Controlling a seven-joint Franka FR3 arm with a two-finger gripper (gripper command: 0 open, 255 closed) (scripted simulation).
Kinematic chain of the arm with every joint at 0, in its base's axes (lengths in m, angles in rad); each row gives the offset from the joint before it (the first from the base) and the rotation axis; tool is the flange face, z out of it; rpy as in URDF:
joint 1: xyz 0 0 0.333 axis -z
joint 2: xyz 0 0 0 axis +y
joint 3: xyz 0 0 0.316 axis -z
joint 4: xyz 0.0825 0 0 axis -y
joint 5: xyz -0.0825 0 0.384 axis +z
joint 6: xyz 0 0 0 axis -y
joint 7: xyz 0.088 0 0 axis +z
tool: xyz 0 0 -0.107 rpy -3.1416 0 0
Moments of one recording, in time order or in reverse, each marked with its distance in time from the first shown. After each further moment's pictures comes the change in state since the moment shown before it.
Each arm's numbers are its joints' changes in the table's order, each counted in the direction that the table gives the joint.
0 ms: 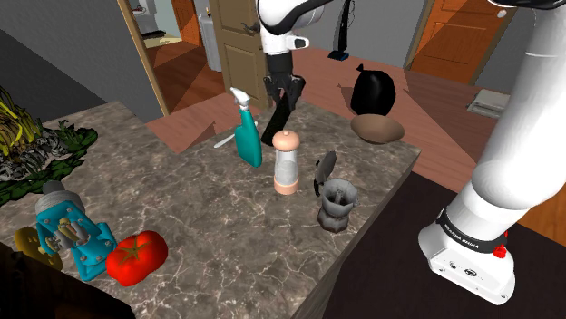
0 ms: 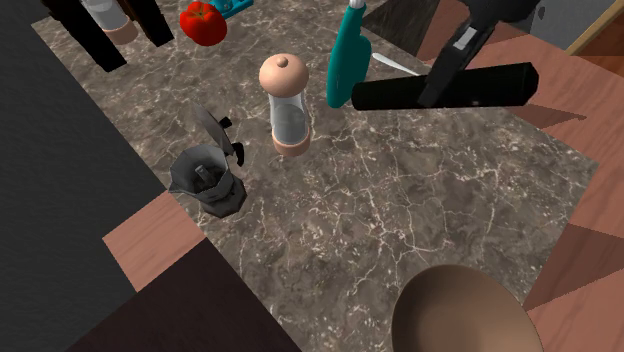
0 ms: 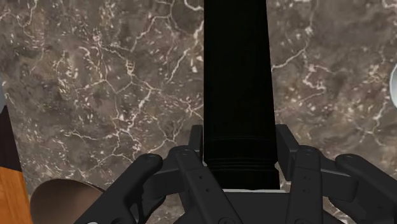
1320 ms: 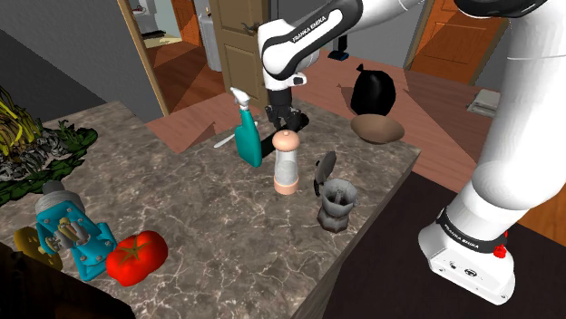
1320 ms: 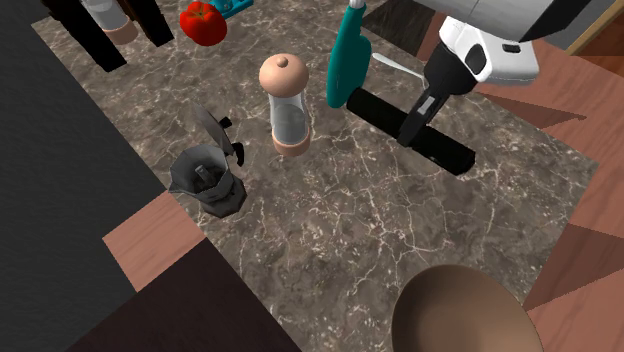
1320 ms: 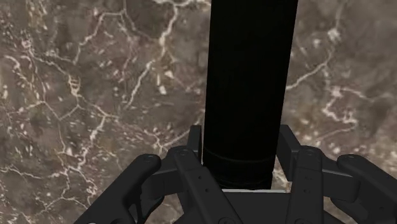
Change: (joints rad) arm -0.010 0.109 0.014 -0.128 -0.040 0.232 -0.020
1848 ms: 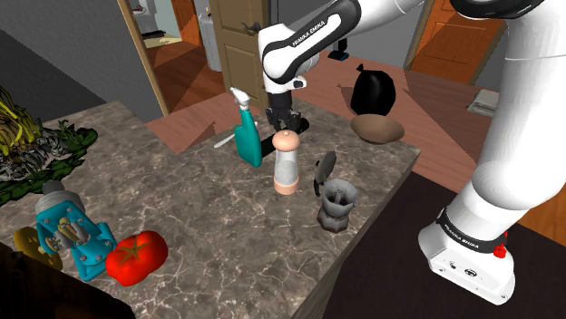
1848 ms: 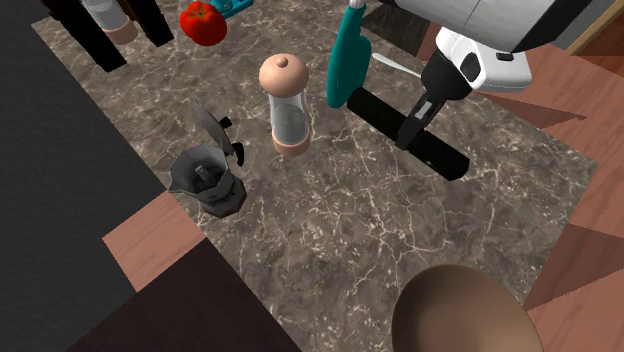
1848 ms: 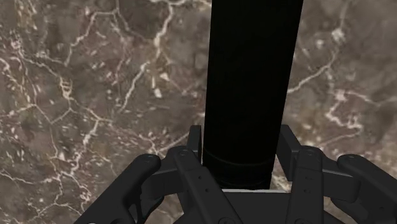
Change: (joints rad) arm -0.002 0.014 0.002 -0.009 -0.005 0.023 -0.003
